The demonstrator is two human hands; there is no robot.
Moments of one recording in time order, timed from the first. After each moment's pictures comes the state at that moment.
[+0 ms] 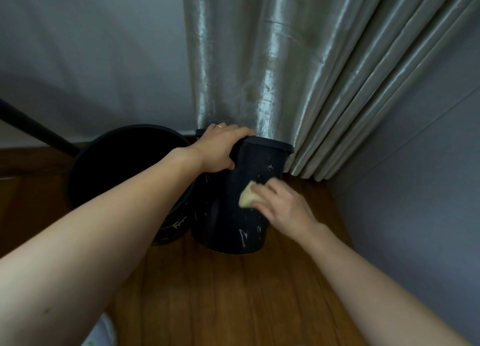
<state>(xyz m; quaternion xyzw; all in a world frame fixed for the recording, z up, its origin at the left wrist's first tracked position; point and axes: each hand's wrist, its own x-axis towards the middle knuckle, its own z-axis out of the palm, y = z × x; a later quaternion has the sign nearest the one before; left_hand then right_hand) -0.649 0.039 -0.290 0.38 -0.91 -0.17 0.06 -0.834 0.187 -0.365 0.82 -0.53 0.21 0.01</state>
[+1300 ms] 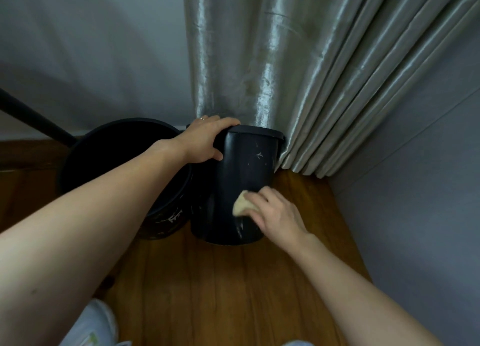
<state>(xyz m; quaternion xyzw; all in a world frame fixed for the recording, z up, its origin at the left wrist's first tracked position) -0.619 0.026 -0.297 0.41 -0.88 -0.21 0.08 -0.810 0.206 -0.382 0.80 -0.56 0.21 0.01</state>
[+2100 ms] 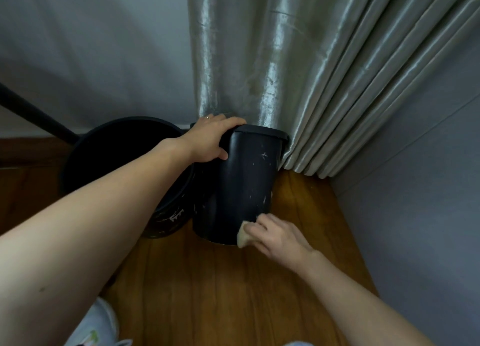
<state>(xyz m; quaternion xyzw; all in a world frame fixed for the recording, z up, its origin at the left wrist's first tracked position) -0.624 0.028 -0.292 0.42 -0.88 -0.20 0.07 -0.821 0.237 -0.404 0.88 -0.46 0.13 -0.02</state>
